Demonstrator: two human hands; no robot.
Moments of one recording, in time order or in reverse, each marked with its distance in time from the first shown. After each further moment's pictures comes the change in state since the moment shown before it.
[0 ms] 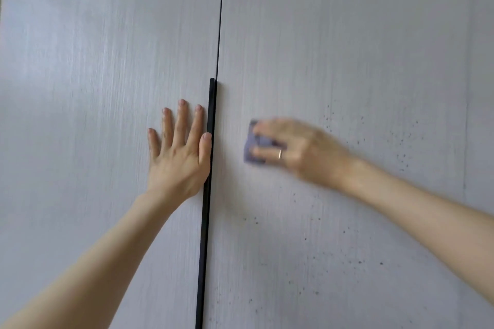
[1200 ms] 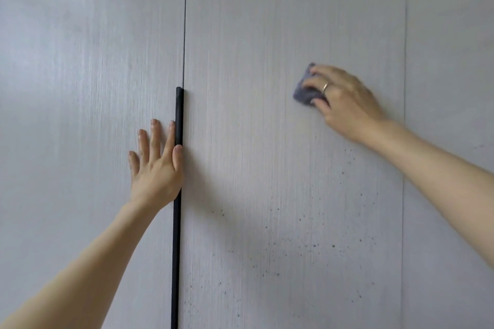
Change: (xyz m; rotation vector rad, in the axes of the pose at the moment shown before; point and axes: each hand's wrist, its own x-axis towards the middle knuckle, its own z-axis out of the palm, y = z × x) left_hand -0.017 0.016 0.010 -0.040 -0.028 -0.136; right_hand -0.052 0.084 -0.079 -0.062 -0.032 0.568
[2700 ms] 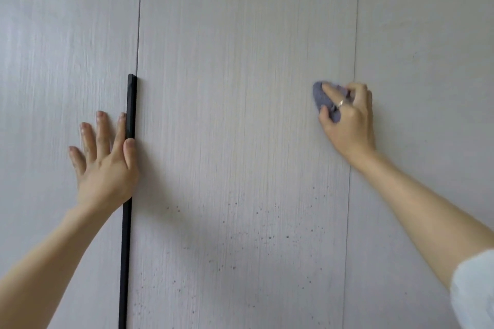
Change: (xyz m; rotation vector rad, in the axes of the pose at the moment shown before) left_hand -0.002 0.003 0.014 -0.054 0.102 -0.041; right_hand -0.066 0.042 -0.009 -0.061 0.269 0.345
